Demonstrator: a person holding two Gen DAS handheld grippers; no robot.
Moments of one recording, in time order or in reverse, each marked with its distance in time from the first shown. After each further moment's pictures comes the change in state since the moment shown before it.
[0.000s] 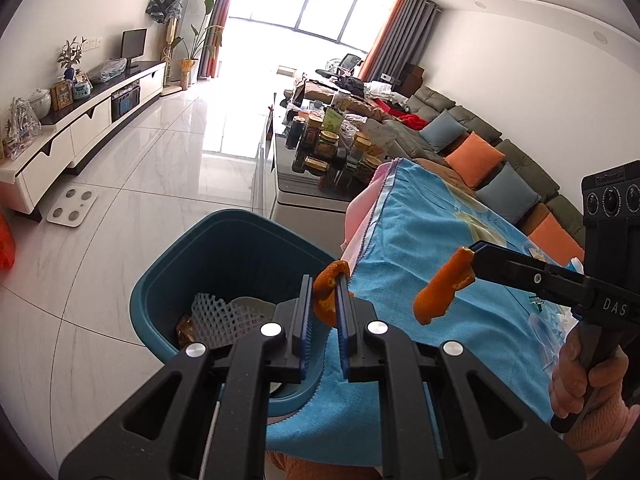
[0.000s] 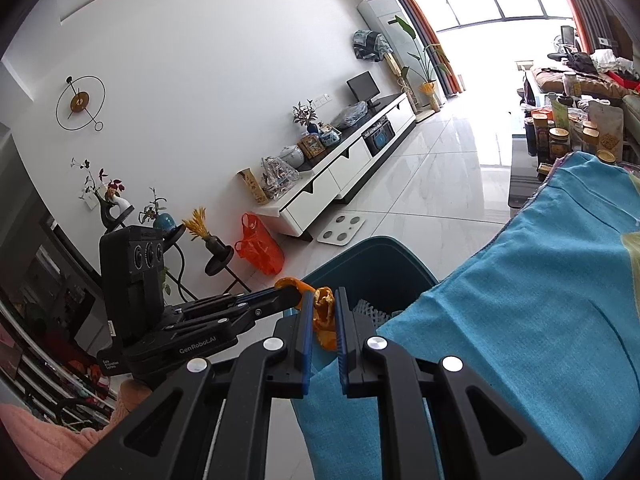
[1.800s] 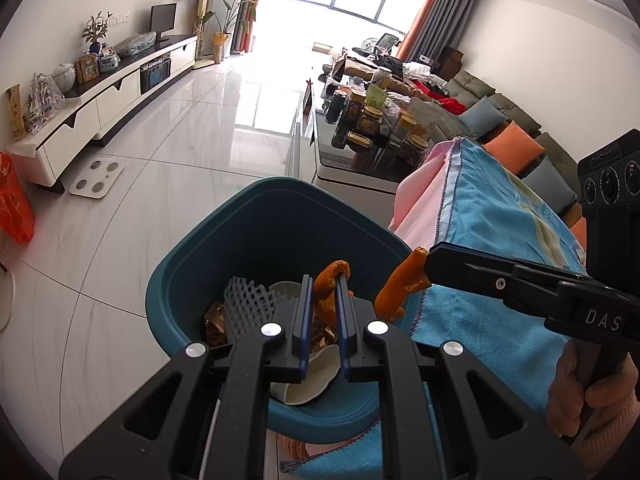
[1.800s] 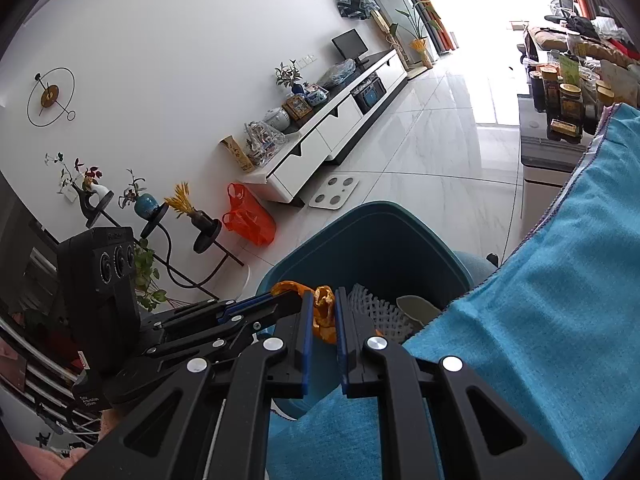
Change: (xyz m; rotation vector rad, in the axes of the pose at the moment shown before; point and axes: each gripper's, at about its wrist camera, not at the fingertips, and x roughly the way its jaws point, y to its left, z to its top) left arm 0.067 0.035 -0.004 -0.062 0.092 0.112; right arm 0.098 -0.009 0.010 0.067 0.149 -0.023
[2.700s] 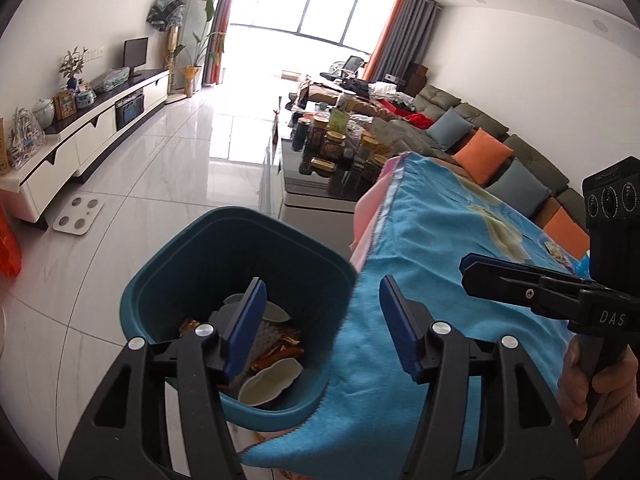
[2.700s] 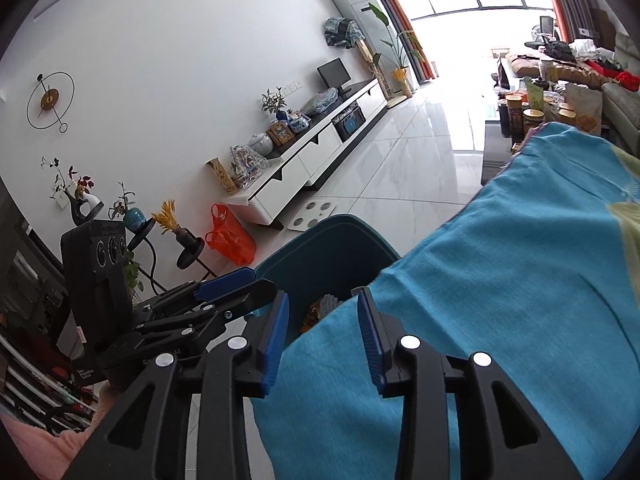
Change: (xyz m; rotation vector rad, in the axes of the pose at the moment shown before) left arm -0.034 -0.048 -0.012 0.106 -0.116 -0.100; right arm -0.093 -0.010 -0.041 -0.020 -0.126 -0.099
